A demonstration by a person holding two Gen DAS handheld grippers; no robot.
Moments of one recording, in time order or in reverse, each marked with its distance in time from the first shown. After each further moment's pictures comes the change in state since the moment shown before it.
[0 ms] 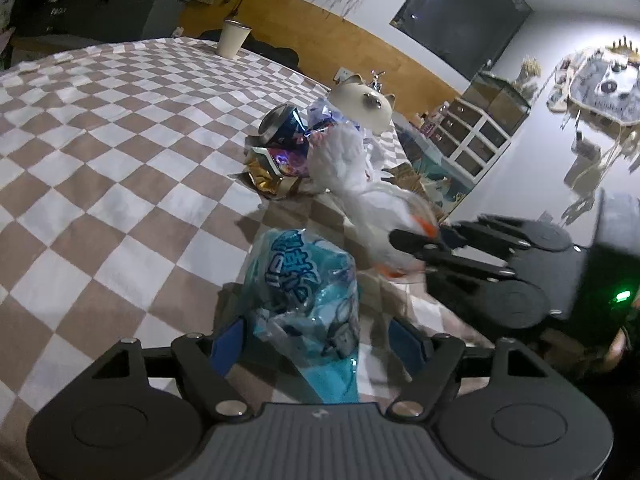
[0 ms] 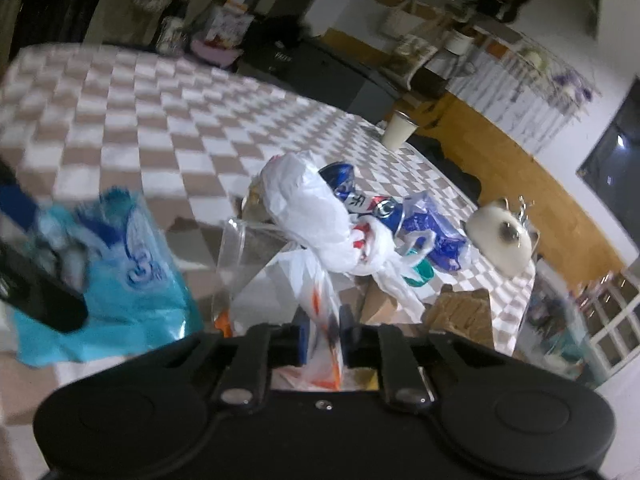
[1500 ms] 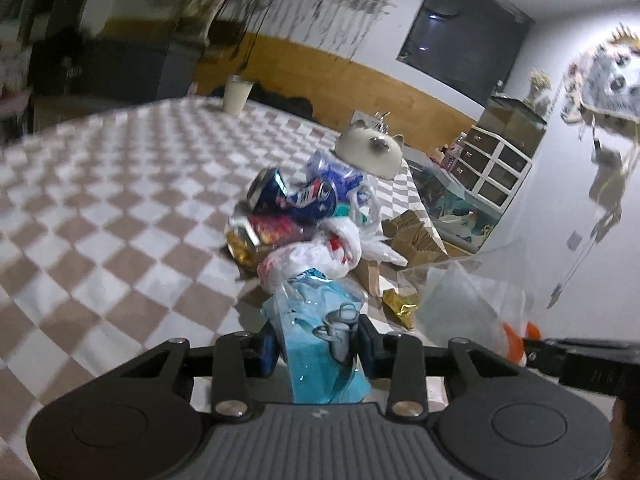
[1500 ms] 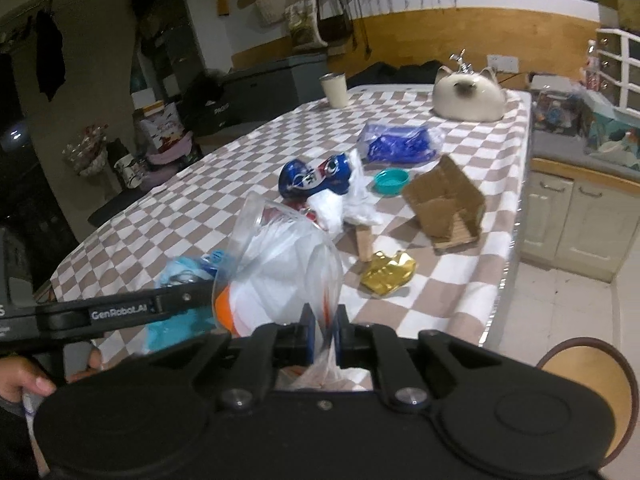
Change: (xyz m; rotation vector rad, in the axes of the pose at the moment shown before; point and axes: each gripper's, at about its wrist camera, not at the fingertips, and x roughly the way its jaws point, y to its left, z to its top) left arm 0.012 -0.059 0.020 0.124 -0.155 0.162; right arm -0.081 -0.078 -0.047 0.707 0.039 0.219
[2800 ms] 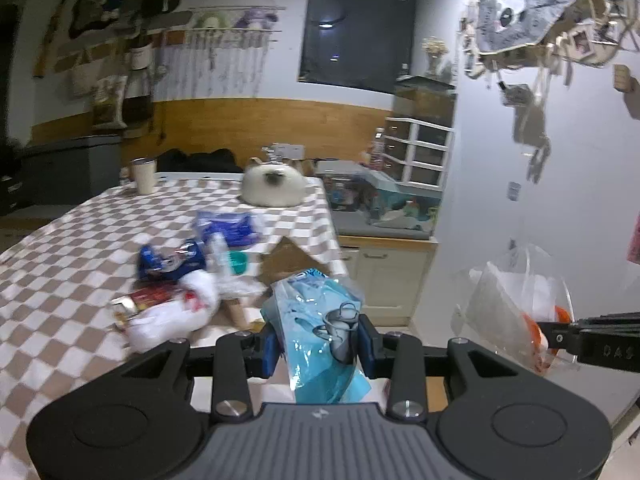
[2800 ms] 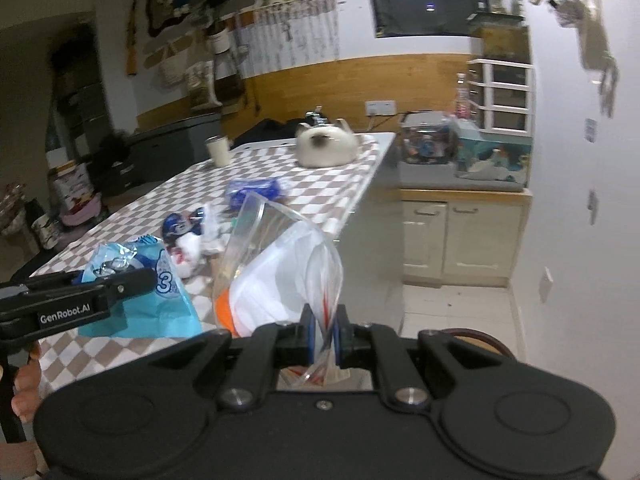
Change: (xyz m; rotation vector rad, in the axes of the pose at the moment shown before) left arm -0.011 -0.146 -0.015 0.301 -0.091 -0.075; right arm -0.123 -0.076 -0.051 0.111 -0.172 -0.301
